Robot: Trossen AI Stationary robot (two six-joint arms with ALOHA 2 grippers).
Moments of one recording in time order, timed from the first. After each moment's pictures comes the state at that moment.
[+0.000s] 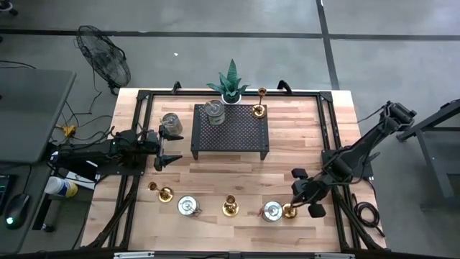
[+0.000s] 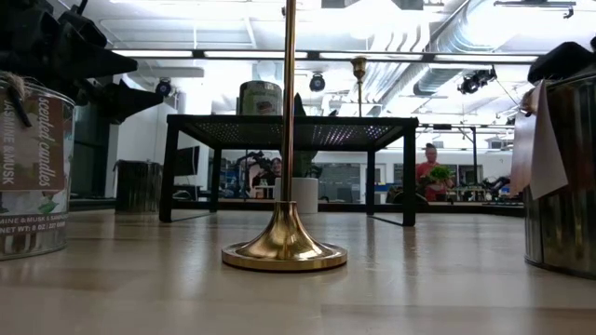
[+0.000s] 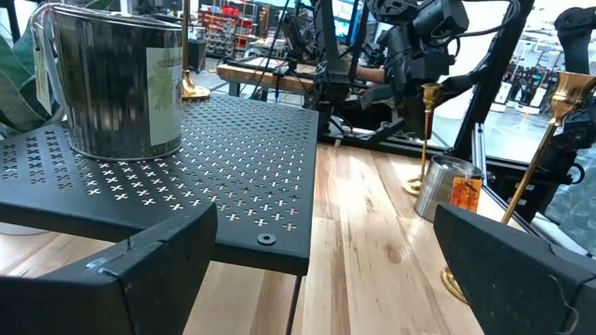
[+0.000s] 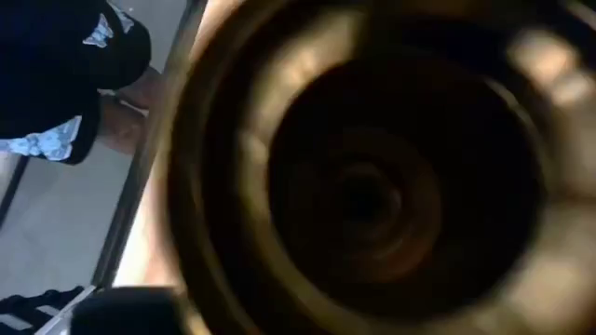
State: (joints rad) left arm 0.06 0.02 0.02 0.00 0.01 -0.16; right arm 0.69 1.09 0.64 -0.44 0.02 0.51
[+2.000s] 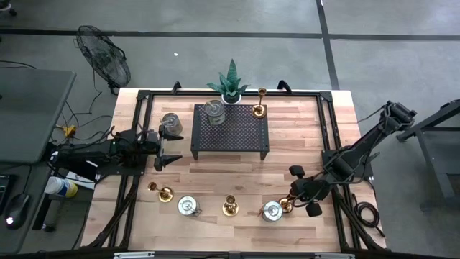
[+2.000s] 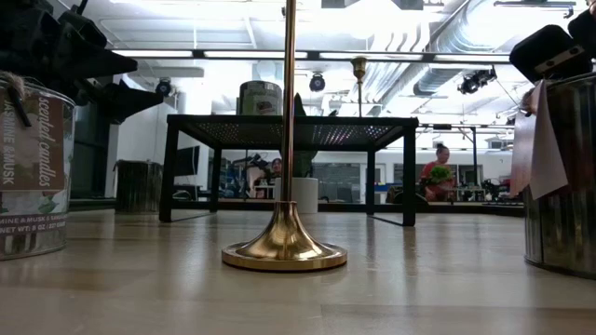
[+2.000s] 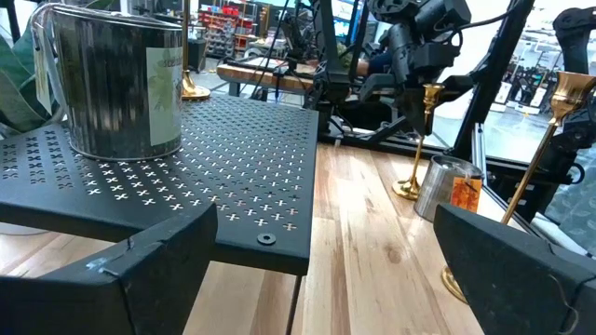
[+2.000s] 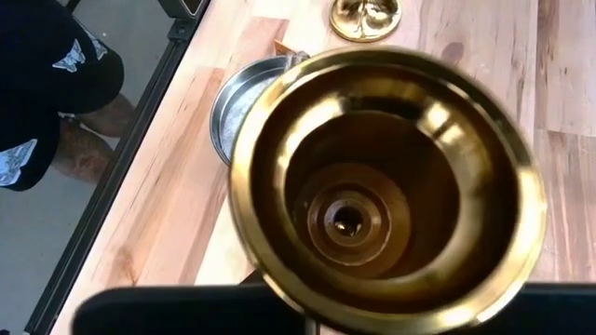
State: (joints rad) left arm 0.06 0.02 0.02 0.00 0.01 -0.16; right arm 0.69 1.08 0.64 -0.38 0.16 0.42
